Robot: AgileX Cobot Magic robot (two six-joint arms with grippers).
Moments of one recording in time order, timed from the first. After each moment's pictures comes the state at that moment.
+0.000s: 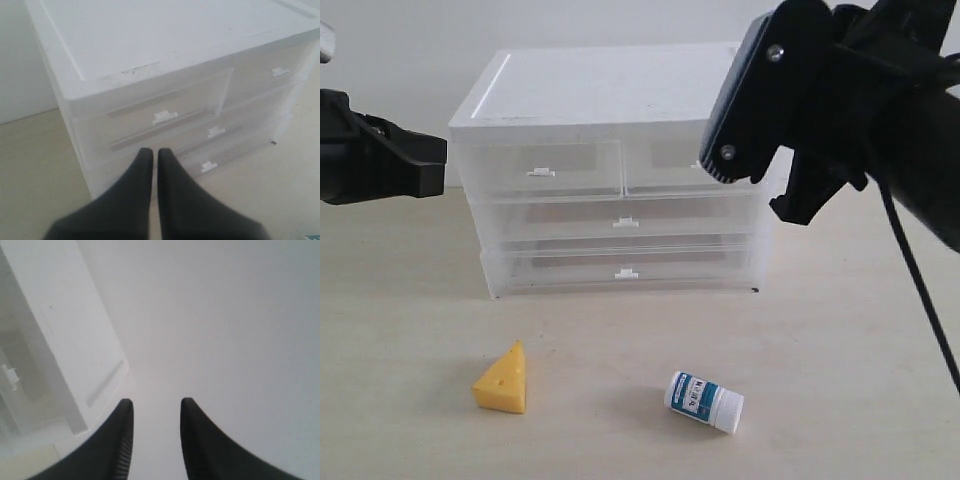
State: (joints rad) left arm -0.25 1.26 -0.78 -1.58 0.23 1.66; right arm 0.88 1.22 -0.73 1.05 -0.77 -2.12
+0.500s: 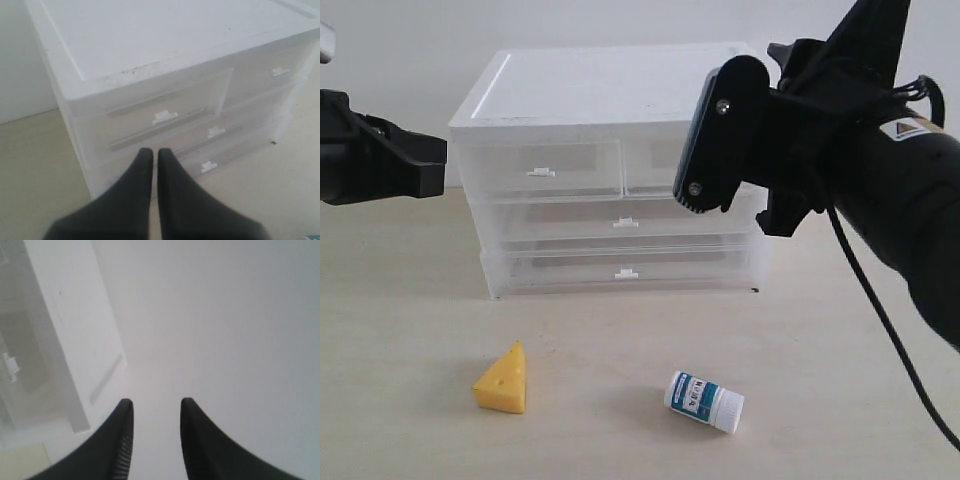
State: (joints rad) left arm -0.25 1.26 -0.78 -1.58 0.23 1.66; right arm 0.89 1.33 -0.73 1.00 -0.86 -2.12
